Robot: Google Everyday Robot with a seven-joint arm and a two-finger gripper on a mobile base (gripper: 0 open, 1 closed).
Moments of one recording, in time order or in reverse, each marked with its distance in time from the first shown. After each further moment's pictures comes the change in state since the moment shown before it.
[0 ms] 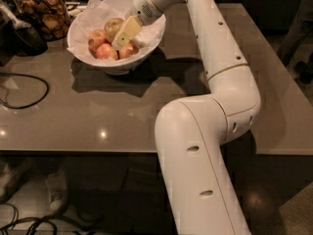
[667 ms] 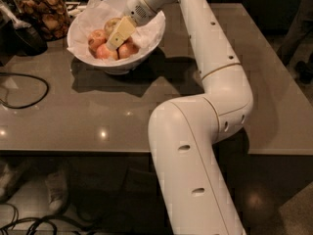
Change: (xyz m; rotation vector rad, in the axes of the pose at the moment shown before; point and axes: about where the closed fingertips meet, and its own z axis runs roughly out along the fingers) arm -0.009 0.004 0.016 -0.023 0.011 0.016
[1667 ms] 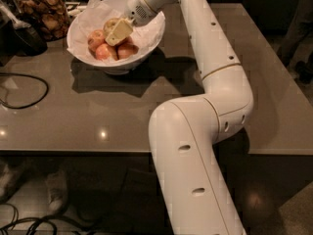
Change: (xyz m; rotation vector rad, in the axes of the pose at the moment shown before) arm 0.000 0.000 0.000 0.000 0.000 0.000
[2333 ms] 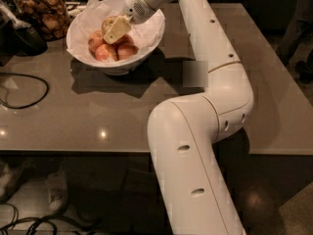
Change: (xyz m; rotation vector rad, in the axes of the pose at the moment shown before) arm -0.008 -0.004 -0.005 0.033 -0.005 0.007
